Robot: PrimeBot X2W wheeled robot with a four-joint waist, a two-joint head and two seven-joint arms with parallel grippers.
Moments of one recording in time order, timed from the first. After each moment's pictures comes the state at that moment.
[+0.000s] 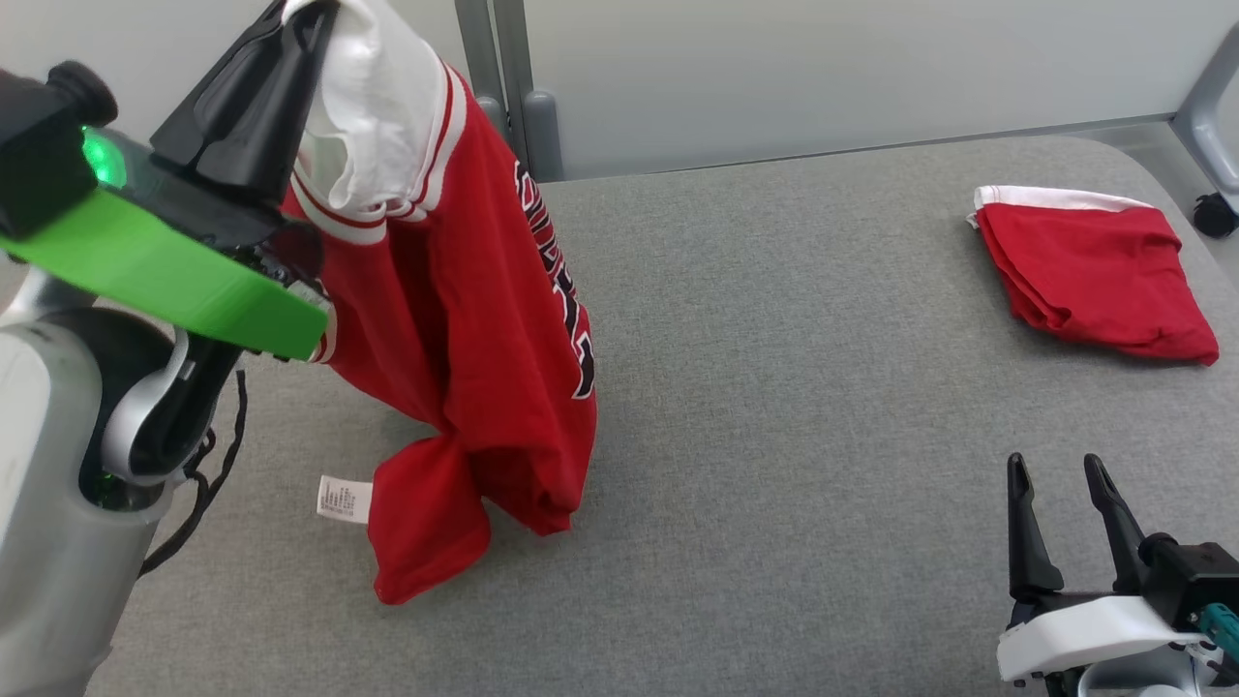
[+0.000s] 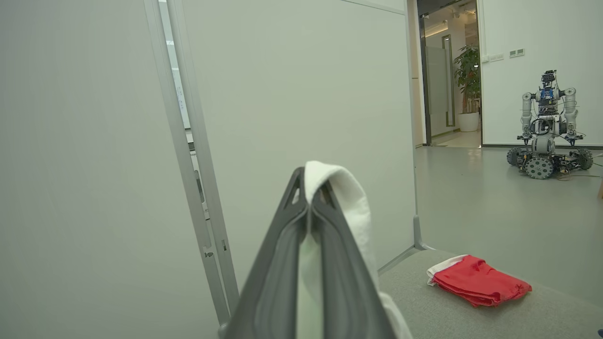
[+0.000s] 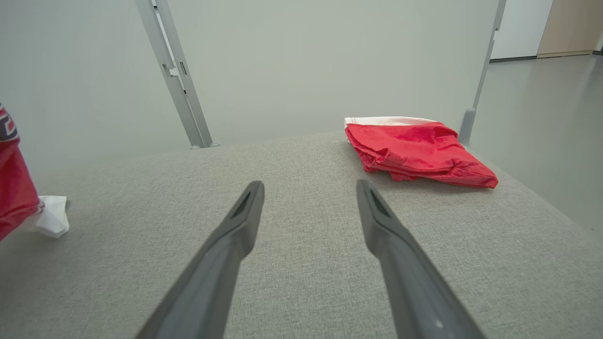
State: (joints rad) left arm -0.69 0.53 -0.41 -0.20 -0.74 -0.04 0.12; right arm 0.07 -0.05 -0.12 0.12 0.15 0.13 -0.26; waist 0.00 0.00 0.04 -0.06
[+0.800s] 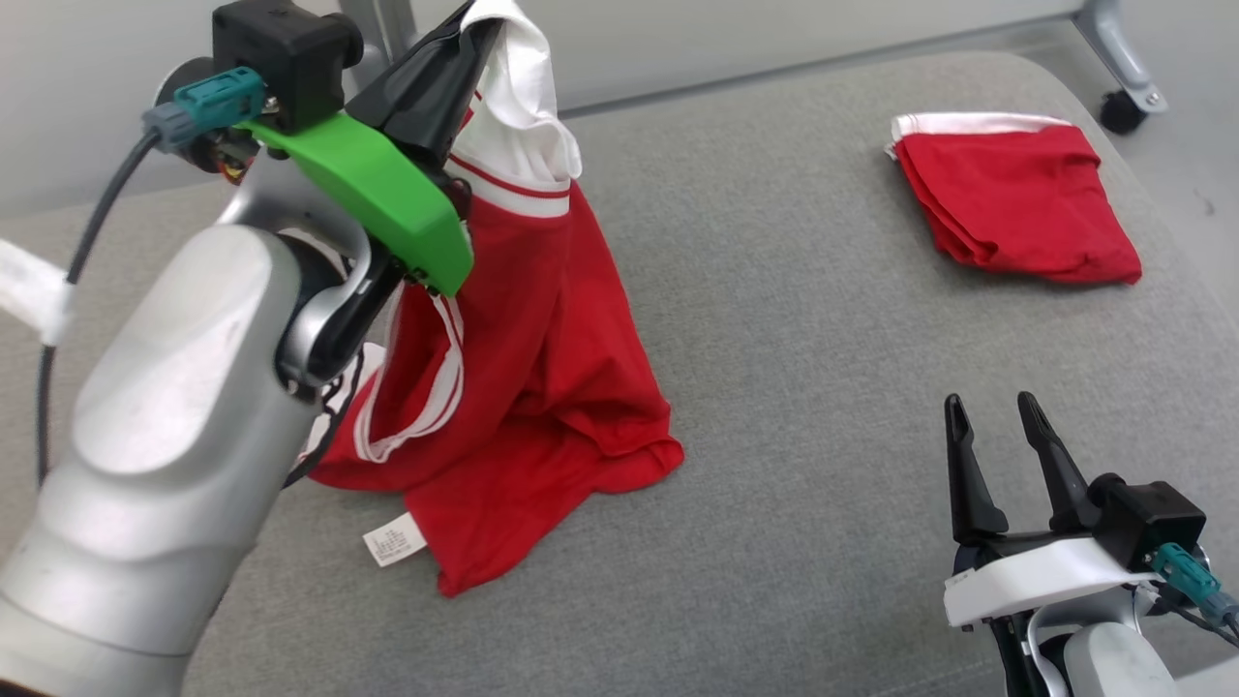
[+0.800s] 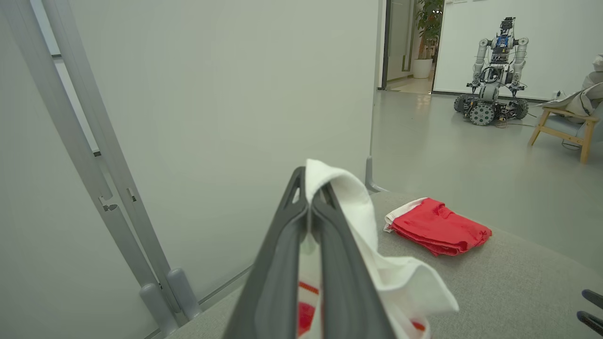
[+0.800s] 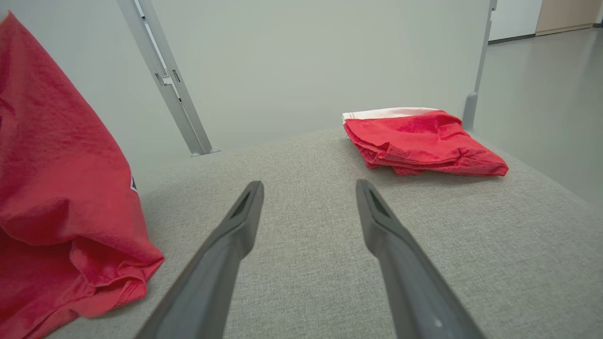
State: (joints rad) left arm -0.90 0.34 -0.62 0.23 -0.69 -0.11 0.09; right arm -0.04 -0.05 -0.02 0.14 0.22 0.13 -0.26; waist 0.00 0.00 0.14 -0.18
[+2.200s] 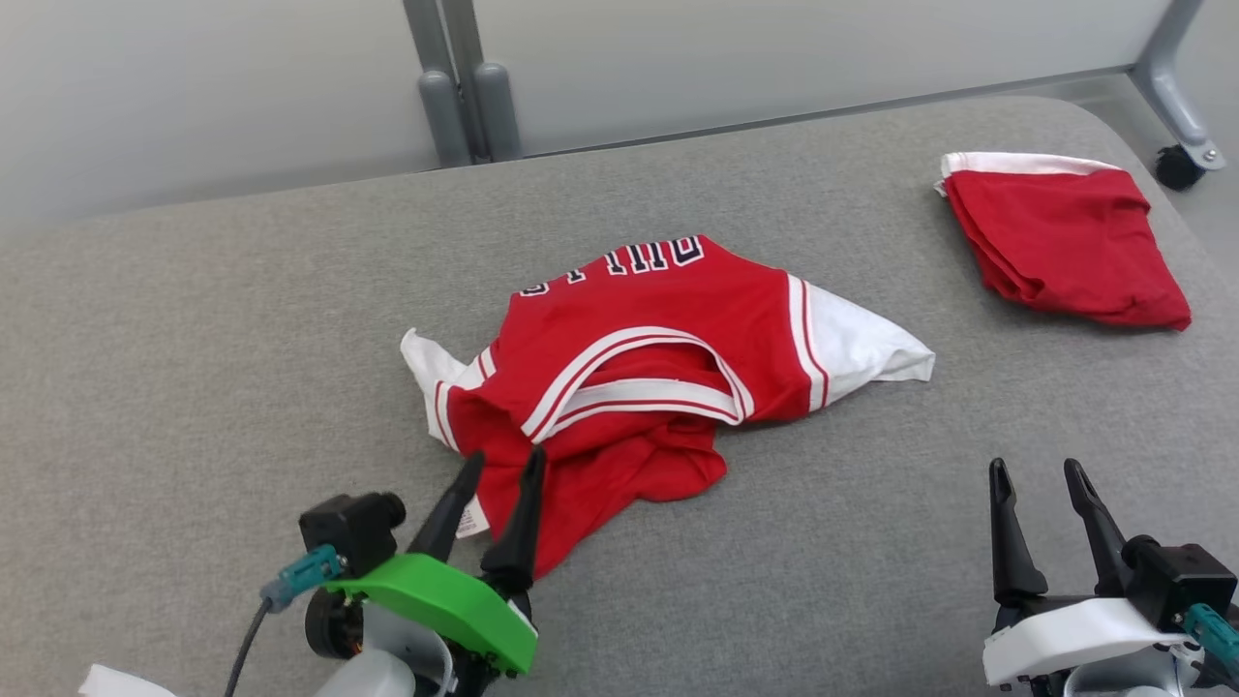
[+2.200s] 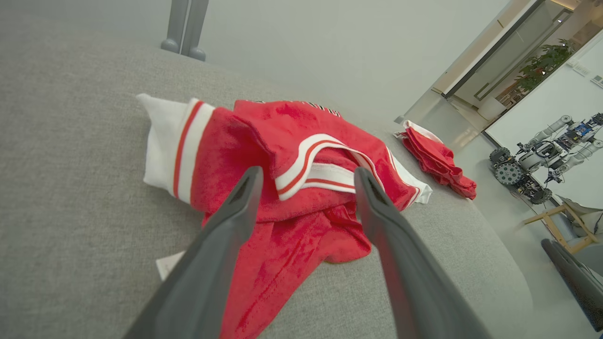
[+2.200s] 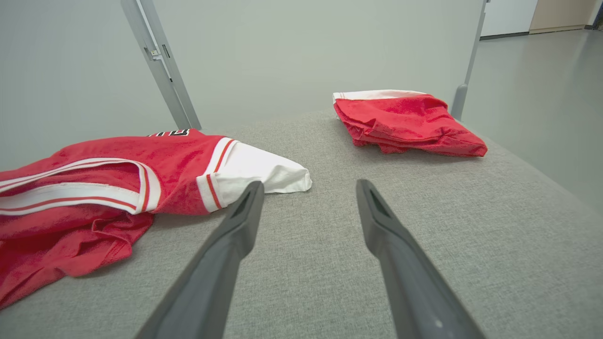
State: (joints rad) left arm -0.25 0.30 -0.70 0.17 -0.98 0.14 -0.23; right arm 0.06 -0.05 -0.09 0.14 0.17 0.13 -0.26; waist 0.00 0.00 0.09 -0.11
